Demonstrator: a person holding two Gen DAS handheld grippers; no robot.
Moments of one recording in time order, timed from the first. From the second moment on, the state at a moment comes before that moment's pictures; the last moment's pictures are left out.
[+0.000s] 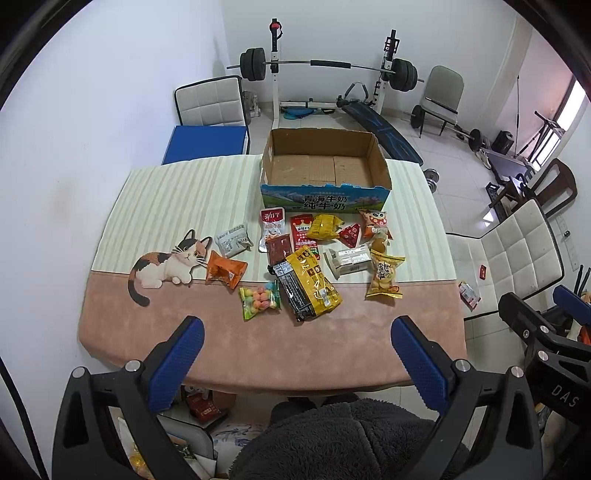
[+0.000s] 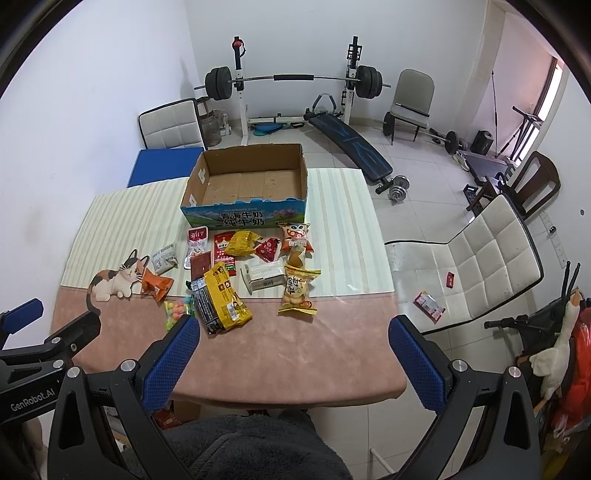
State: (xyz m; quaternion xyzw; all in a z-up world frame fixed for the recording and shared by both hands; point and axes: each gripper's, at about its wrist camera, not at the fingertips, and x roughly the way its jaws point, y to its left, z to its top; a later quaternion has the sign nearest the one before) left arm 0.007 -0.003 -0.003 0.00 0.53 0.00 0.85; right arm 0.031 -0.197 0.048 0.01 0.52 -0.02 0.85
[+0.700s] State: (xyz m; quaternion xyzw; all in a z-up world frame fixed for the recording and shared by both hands) left arm 0.012 -0.011 0.000 0.00 0.53 0.00 0.85; right arm 0.038 -0.194 0.048 0.01 0.52 -0.02 0.85
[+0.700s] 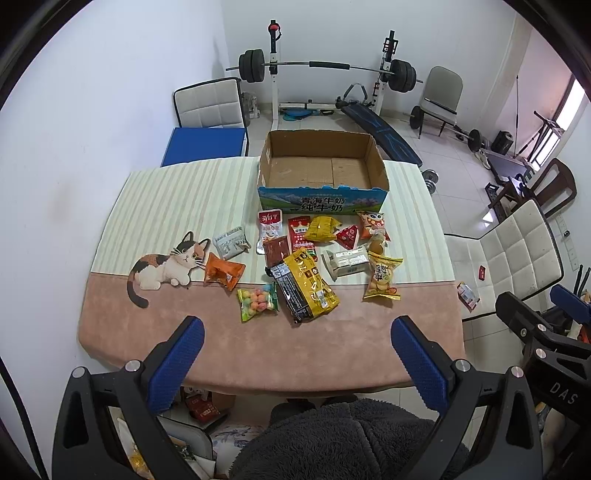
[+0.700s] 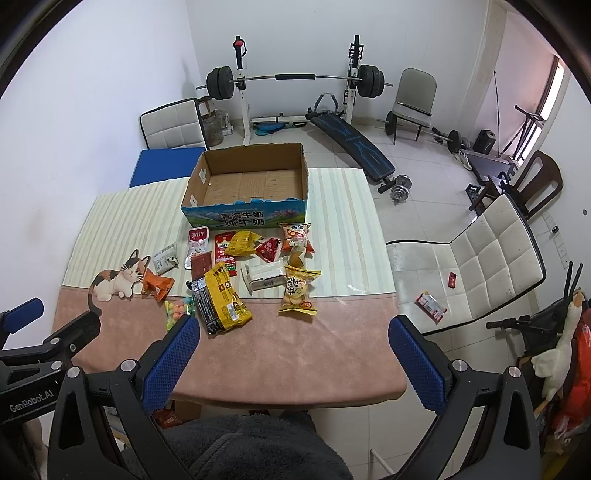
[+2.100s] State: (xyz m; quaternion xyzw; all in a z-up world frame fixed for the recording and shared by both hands) left arm 0.202 0.023 -0.379 -0.28 0.76 0.07 0.58; right arm 0.230 -0.269 -0.327 0.14 0.74 -0.01 0.66
